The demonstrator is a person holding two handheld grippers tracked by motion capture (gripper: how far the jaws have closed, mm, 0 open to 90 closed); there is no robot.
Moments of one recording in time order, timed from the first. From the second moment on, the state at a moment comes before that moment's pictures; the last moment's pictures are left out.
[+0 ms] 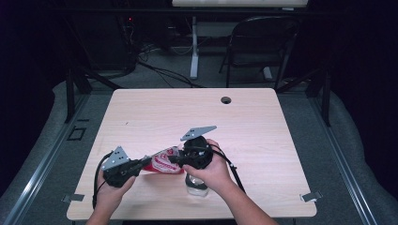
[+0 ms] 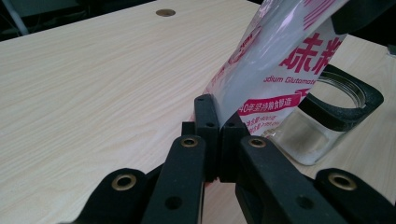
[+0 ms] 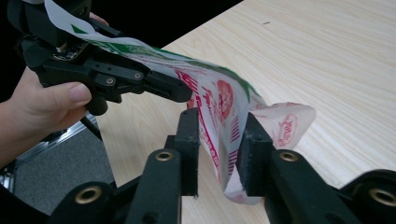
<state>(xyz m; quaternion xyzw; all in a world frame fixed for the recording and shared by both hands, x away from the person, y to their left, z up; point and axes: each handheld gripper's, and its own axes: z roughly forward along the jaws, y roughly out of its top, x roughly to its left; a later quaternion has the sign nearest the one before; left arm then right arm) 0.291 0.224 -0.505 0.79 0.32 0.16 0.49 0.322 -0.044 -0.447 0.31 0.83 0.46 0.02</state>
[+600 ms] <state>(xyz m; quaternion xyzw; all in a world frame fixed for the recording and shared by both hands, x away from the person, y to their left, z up) 0.283 0.228 -0.509 0.80 0.32 0.16 0.49 0.326 -0.033 -0.454 0.30 0.84 0.45 -0.01</state>
